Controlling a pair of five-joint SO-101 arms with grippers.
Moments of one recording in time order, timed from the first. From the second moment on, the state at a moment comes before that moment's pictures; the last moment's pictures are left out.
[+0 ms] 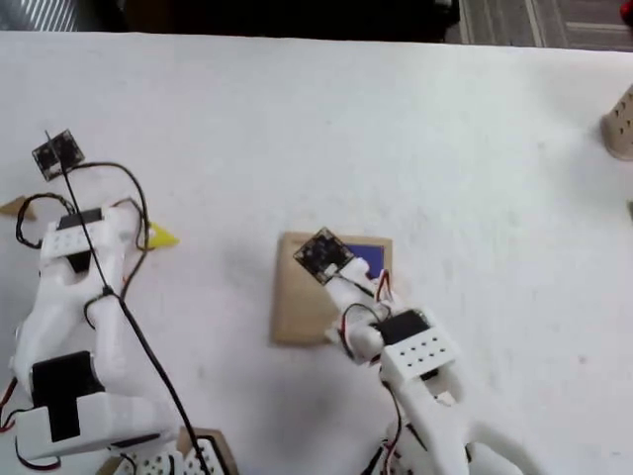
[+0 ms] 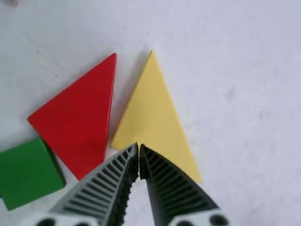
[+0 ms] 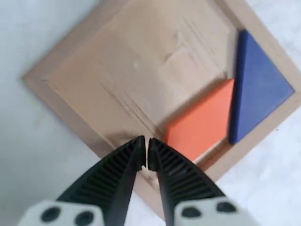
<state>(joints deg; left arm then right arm) -21.3 -3.8 39.1 39.2 20.6 -27.8 -41.5 73.4 42.6 23.3</state>
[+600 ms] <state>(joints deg) -20.4 -3.8 39.1 39.2 20.6 -29.4 -36.1 74.1 24.8 8.2</state>
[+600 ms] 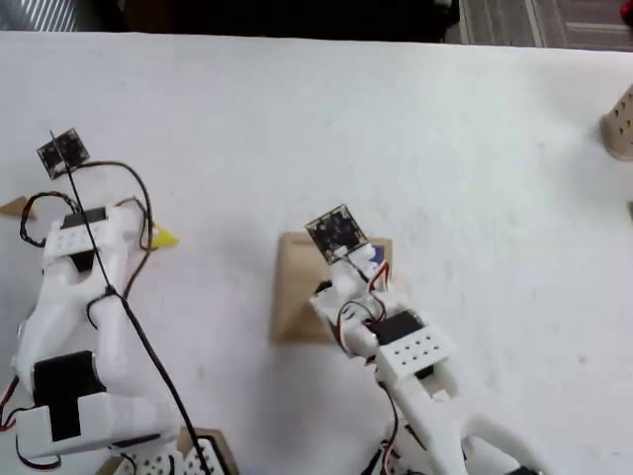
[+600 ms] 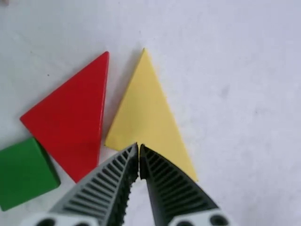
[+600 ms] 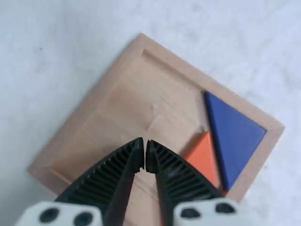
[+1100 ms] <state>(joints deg) -20.4 -3.8 39.1 39.2 20.6 -23.2 -36.9 72.9 34.8 15.0</state>
